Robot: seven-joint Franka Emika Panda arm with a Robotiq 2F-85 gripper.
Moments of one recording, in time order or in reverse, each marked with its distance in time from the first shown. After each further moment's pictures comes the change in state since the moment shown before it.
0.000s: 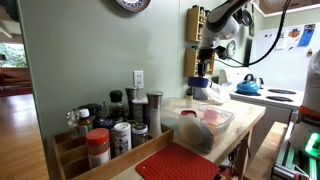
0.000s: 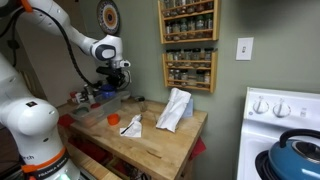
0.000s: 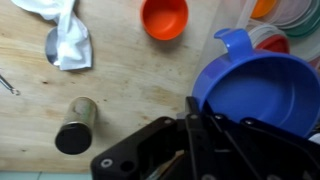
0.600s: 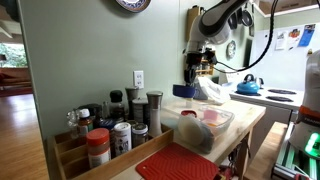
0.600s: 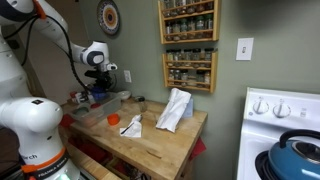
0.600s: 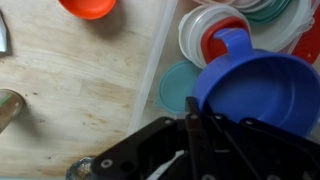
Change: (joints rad) arm 0.141 0.118 0.121 0.036 -0.005 0.165 0.221
